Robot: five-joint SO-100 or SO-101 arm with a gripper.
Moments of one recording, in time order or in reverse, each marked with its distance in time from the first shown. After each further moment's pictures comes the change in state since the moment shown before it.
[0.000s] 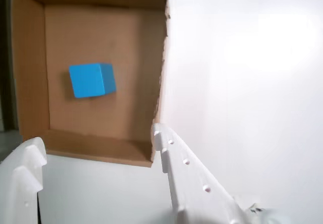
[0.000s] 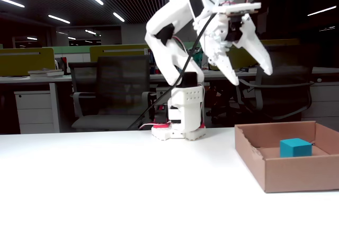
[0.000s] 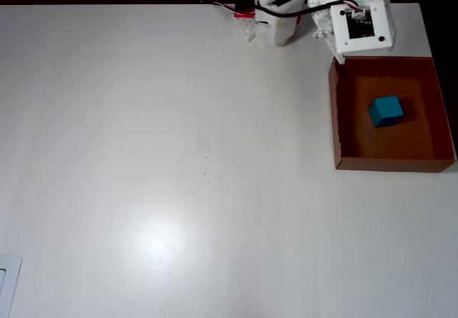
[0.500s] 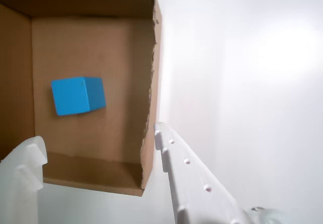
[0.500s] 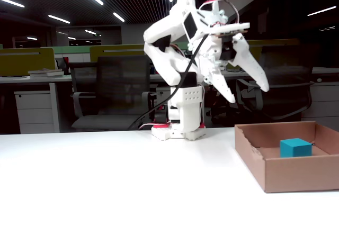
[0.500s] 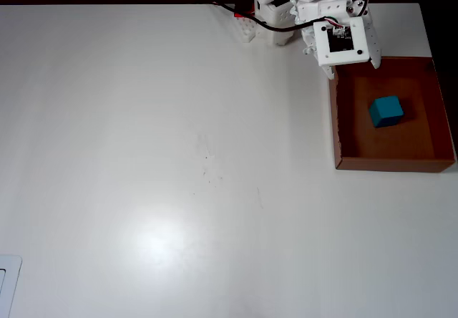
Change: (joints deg) arm 1.8 10.5 17.4 -12.0 0.0
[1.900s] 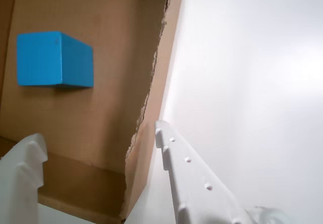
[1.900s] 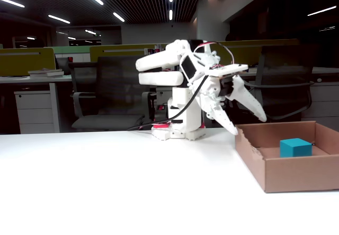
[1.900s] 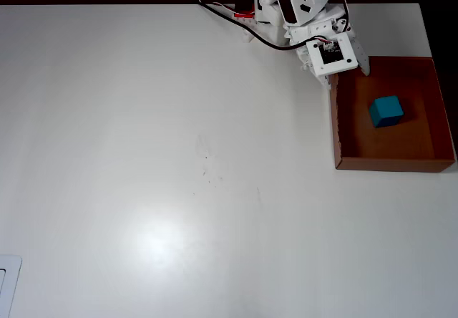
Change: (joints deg) arm -6.3 31.0 33.1 -8.9 0.7
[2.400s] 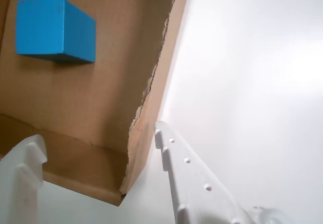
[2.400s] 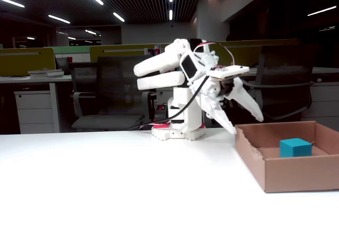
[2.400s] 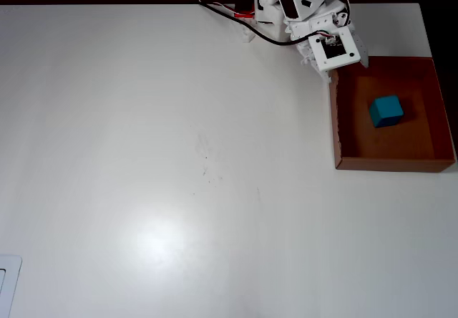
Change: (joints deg) arm -3.6 4.0 0.0 7.0 0.4
